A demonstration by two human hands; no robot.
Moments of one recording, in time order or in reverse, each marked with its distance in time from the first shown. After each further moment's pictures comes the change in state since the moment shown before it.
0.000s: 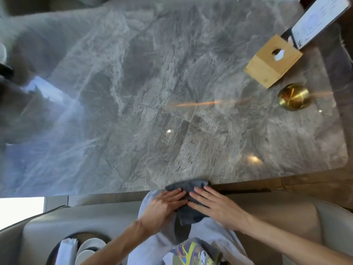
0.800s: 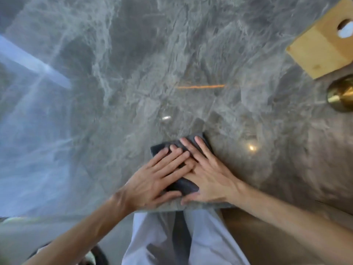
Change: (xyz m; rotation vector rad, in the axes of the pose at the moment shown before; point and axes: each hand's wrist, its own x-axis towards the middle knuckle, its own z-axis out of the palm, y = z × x) left_hand 0.072 -0.093 -0.067 0.309 0.238 0.211; right_hand 0.146 0.074 -0.072 -0.109 0.185 0.105
